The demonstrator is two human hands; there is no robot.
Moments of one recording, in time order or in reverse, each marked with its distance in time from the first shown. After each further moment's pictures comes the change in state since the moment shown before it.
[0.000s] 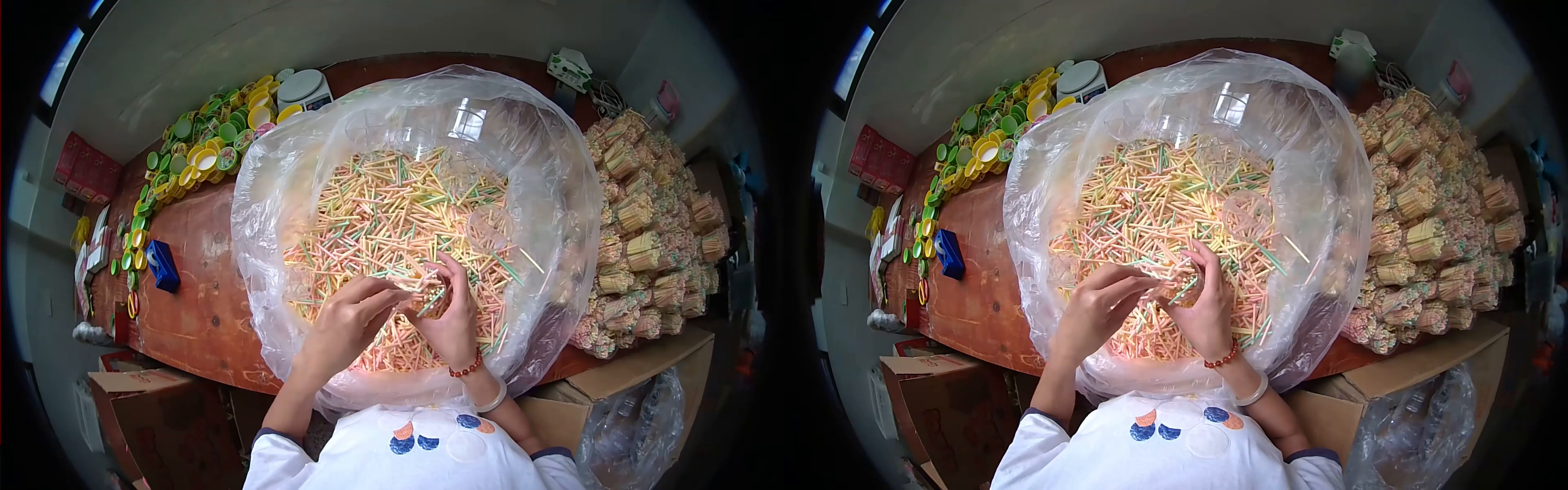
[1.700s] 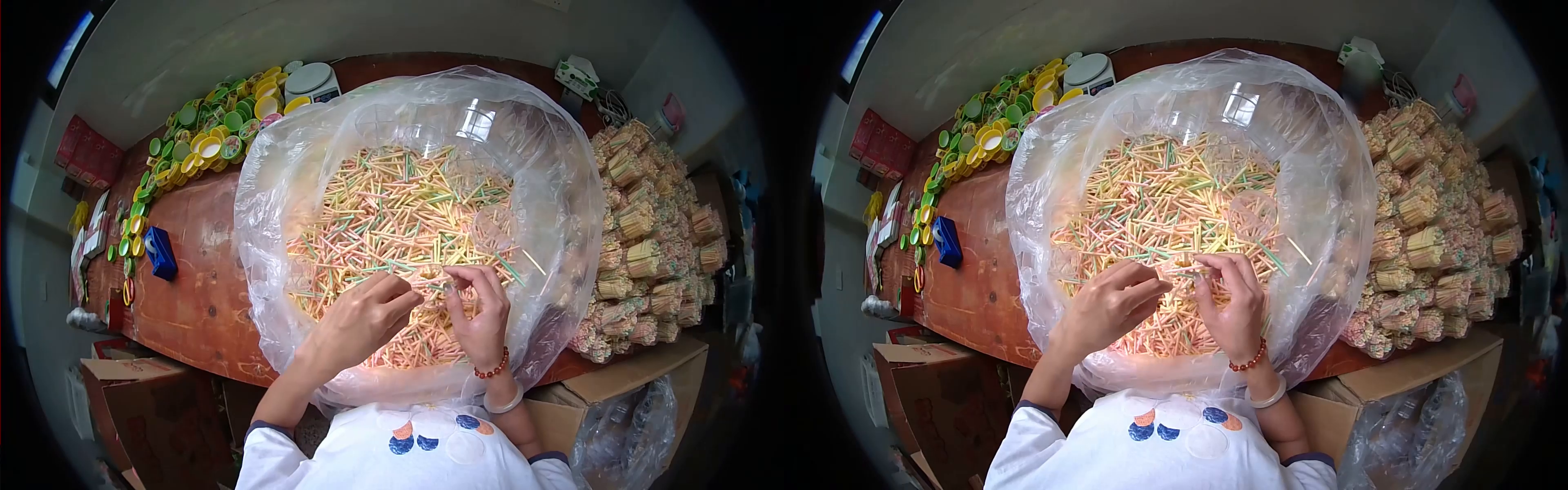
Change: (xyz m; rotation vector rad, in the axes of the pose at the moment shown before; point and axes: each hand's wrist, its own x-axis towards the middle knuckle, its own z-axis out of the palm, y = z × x) left_hand 0.004 0.005 0.000 0.156 -0.109 0.119; right_hand 0.010 -0.028 -0.042 -0.172 0.019 -0.128
